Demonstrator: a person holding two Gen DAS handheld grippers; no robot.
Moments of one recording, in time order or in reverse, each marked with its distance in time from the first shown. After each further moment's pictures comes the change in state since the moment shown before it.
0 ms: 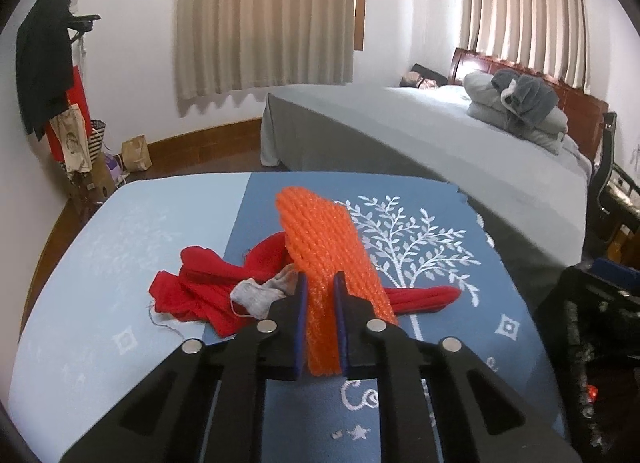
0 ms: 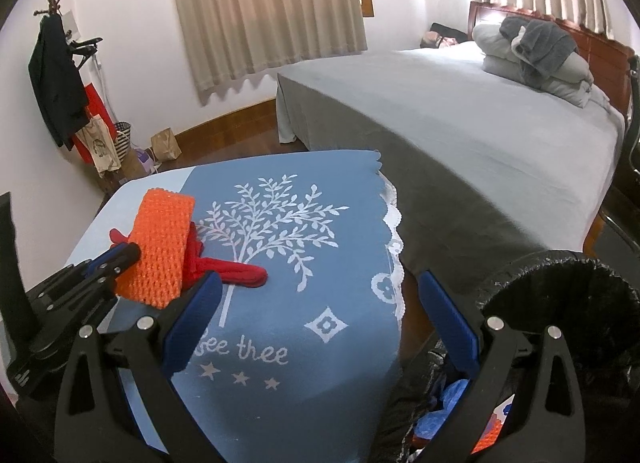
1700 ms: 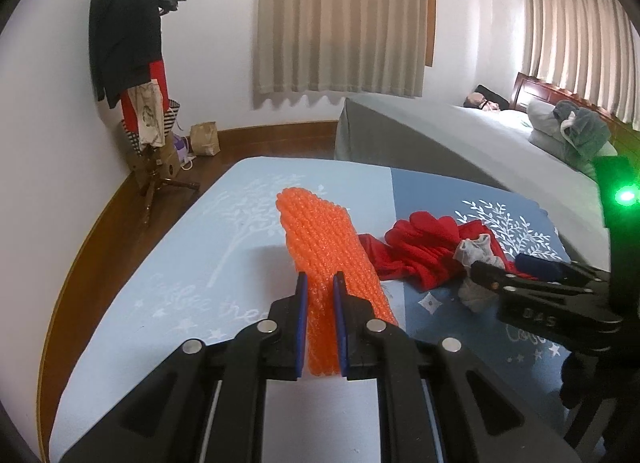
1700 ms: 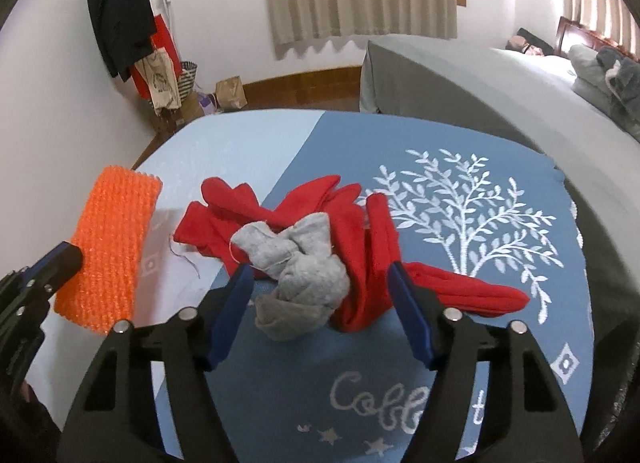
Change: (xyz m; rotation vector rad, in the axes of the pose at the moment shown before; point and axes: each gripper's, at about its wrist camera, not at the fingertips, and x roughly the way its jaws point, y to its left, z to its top) left arm -0.056 0.127 -0.041 -0.126 -0.024 0.185; right arm 0.085 0.170 -0.012 -0.206 0.115 0.165
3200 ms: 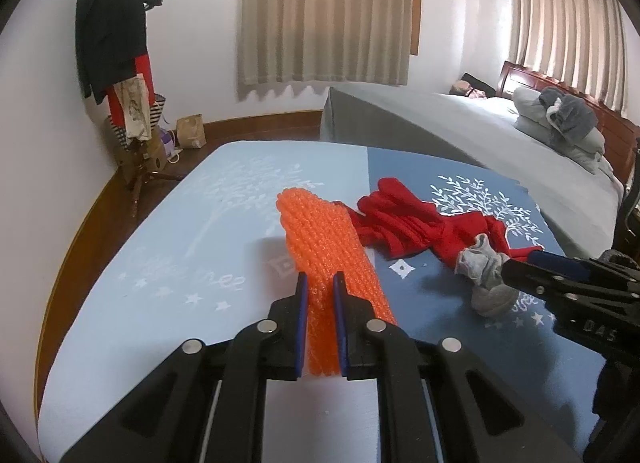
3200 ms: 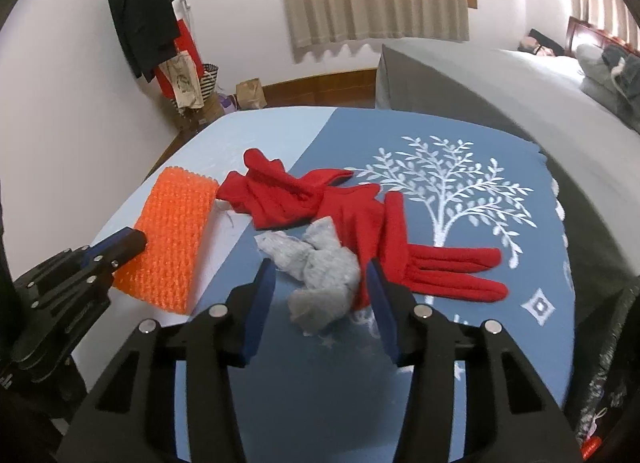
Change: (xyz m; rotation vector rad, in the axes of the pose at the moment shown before) left arm -0.007 -0.009 -0.016 0.025 0.038 -0.041; right arm -0.054 -0.007 -0.033 -0.017 -0.010 0.067
